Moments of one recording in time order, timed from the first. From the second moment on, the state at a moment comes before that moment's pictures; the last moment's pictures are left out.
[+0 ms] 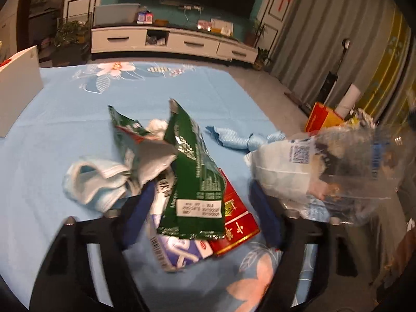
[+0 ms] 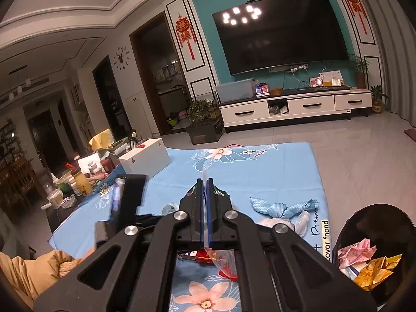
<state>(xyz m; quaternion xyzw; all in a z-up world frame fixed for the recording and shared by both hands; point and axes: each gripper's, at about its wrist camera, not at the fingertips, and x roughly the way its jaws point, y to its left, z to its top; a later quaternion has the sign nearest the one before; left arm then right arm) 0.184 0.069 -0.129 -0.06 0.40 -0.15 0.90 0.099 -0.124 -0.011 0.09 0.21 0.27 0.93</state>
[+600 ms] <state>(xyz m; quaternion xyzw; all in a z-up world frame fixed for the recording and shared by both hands) 0.140 0.079 -0.095 -0.07 0.37 -0.17 0.91 0.083 -0.137 0.007 0.10 0.17 0.26 0.95</state>
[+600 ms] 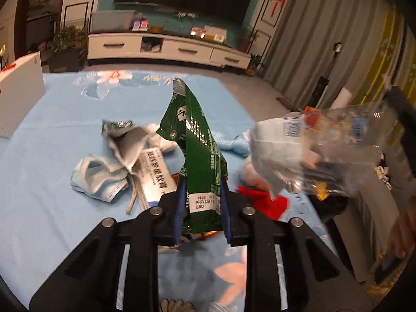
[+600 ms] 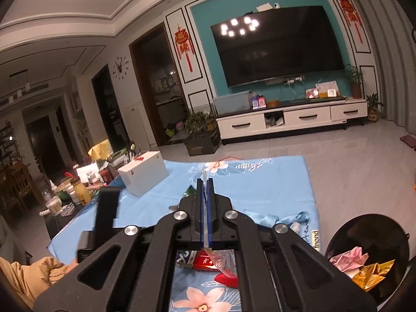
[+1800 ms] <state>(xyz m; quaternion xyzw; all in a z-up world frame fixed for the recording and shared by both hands) 0.194 -0.218 -0.125 0.05 0.45 -0.38 0.80 0.099 -0.357 -0.120 0.20 0.27 0.01 0.94</state>
